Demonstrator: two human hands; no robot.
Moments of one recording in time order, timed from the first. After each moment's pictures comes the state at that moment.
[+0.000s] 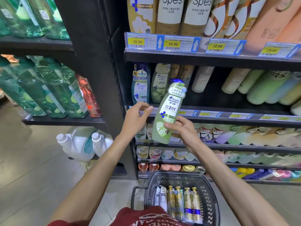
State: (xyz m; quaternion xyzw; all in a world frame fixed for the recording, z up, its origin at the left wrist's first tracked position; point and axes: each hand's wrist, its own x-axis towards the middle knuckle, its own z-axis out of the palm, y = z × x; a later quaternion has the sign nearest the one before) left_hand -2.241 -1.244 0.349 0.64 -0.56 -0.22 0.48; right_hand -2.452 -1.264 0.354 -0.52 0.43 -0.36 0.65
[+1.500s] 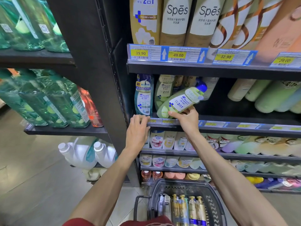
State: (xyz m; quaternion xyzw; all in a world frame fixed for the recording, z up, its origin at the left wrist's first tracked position) left_hand -2.230 -1.263 0.293 0.70 -0.65 0.11 0.29; right_hand -2.418 -1.353 0.352 -0.52 0.49 -0.49 0.49
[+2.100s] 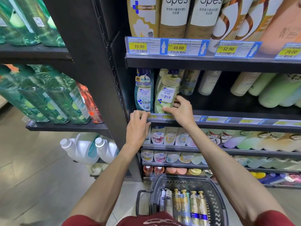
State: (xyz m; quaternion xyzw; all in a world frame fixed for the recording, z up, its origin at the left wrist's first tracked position) left_hand -2.232 -1.262 0.296 0.72 -0.63 0.09 0.28; right_hand -2.400 -1.364 0.355 -0.65 0.47 -0.40 0.44
